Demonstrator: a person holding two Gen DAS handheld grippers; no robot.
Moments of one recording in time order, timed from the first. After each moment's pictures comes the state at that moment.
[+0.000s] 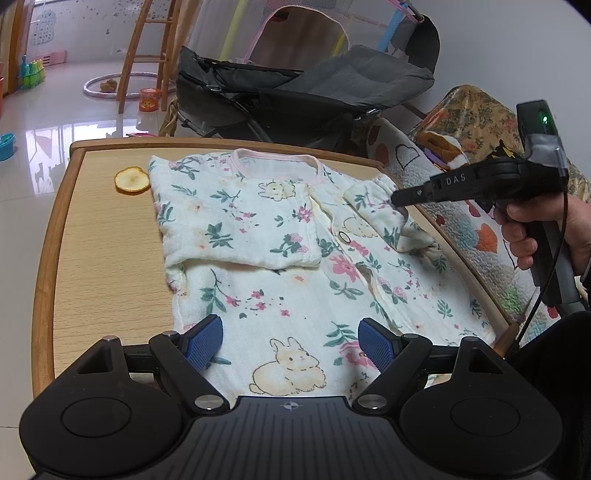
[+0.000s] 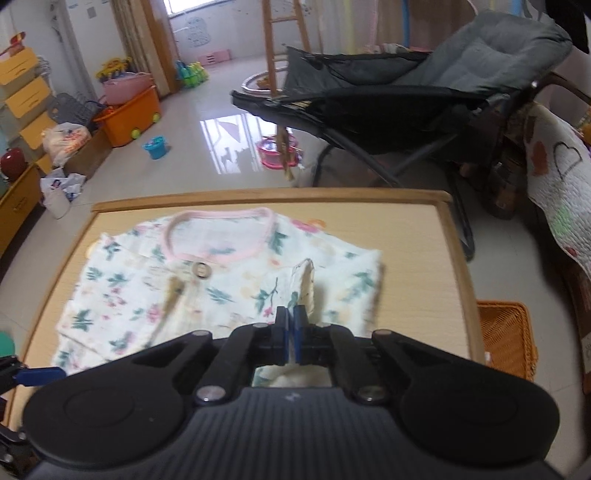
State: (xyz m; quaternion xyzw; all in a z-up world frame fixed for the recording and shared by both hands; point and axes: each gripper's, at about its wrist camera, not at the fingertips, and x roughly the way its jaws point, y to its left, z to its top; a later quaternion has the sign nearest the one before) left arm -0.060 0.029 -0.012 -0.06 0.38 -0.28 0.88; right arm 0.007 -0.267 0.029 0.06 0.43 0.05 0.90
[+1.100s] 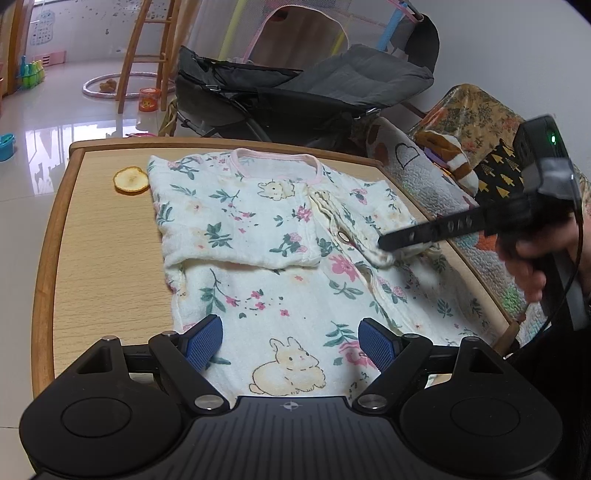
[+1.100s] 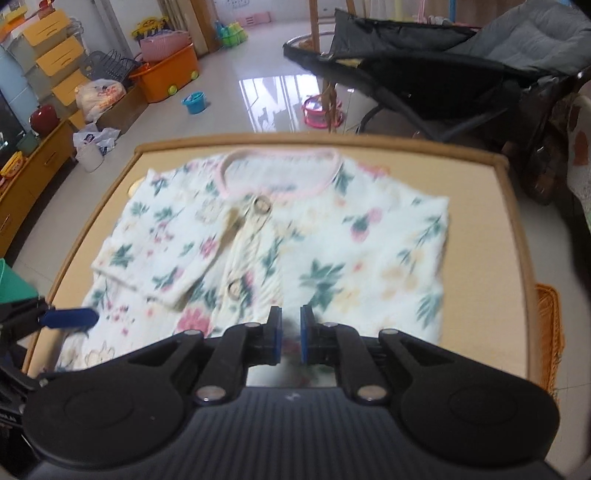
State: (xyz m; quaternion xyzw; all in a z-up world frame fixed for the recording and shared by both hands) left arm -0.061 0.029 -0.012 -0.06 0.38 -0.28 0.88; right arm -0.009 -0.235 0.006 0.04 0.49 0.11 0.86
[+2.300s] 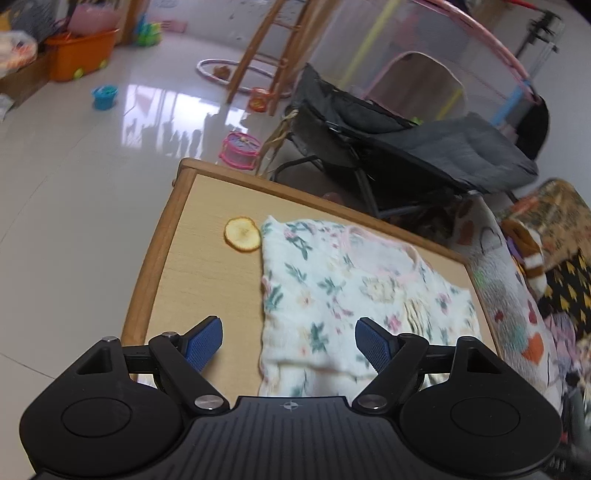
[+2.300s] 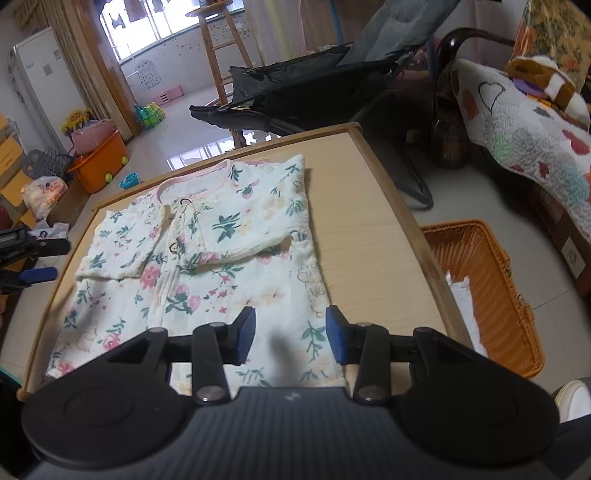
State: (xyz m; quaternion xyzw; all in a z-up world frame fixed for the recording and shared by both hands) left arm -0.007 0.068 0.030 -0.17 0.40 -0.11 0.89; right arm -0.138 -0.291 0.010 0.15 0.40 -0.03 0.90
